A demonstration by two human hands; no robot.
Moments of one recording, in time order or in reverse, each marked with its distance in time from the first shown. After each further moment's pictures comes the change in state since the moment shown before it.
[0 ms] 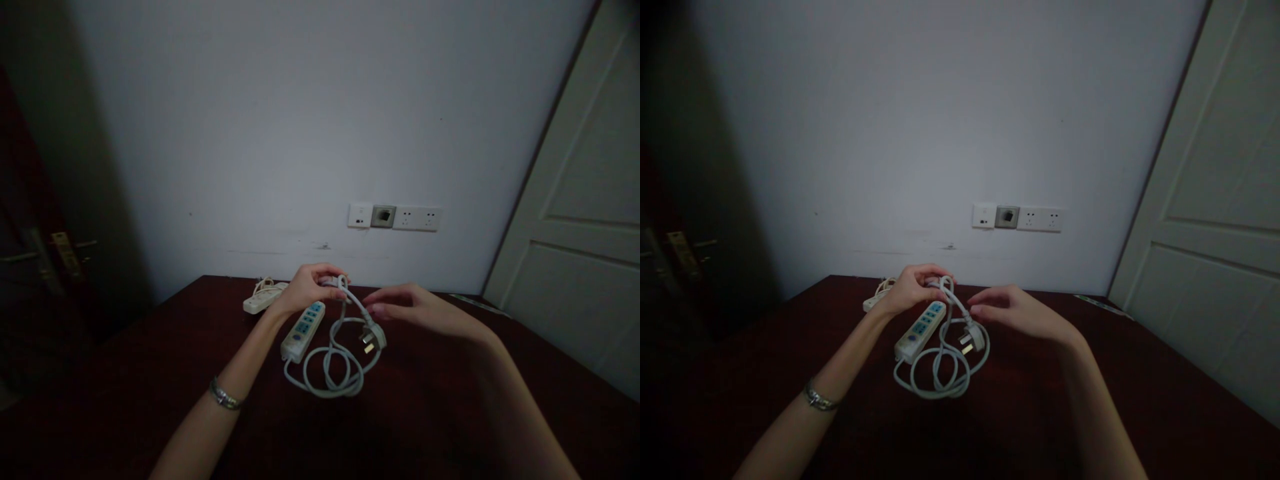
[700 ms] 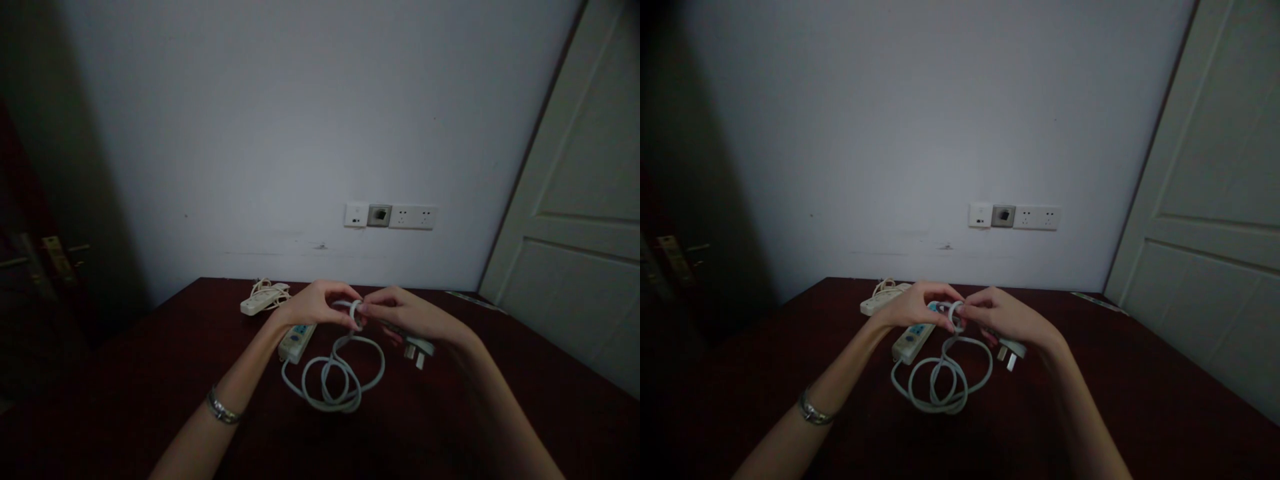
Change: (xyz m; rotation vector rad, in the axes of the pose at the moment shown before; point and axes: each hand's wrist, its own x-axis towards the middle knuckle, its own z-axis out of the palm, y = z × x) left_hand -0.008 0.009 0.019 0.152 -0.273 -0.055; right_hand 0.000 -0.004 0.012 -0.025 -0.055 0.073
